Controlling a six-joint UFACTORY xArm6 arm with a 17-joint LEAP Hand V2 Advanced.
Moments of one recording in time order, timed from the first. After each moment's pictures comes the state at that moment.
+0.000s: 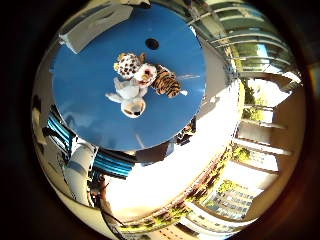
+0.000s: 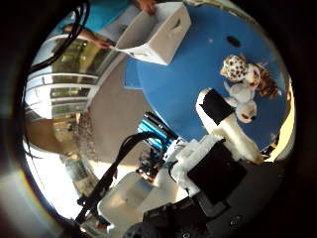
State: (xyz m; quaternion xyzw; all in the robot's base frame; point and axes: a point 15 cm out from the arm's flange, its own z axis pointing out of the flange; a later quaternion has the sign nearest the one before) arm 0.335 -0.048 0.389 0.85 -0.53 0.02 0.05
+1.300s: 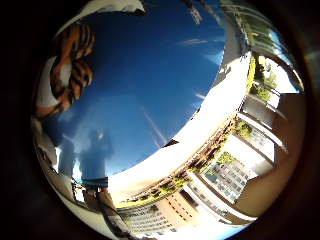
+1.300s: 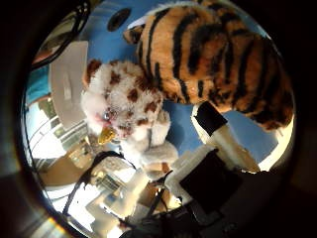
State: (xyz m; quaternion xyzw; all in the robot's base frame) arm 0.508 -0.193 0.151 0.79 -0.57 -0.09 0.21
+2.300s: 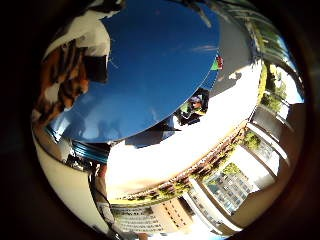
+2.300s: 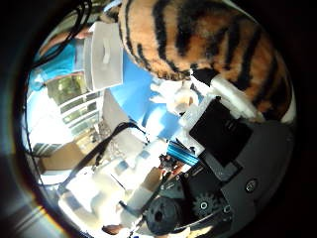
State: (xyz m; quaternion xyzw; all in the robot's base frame) arm 0.398 -0.178 0.329 0.81 -0.54 -0.19 0.09
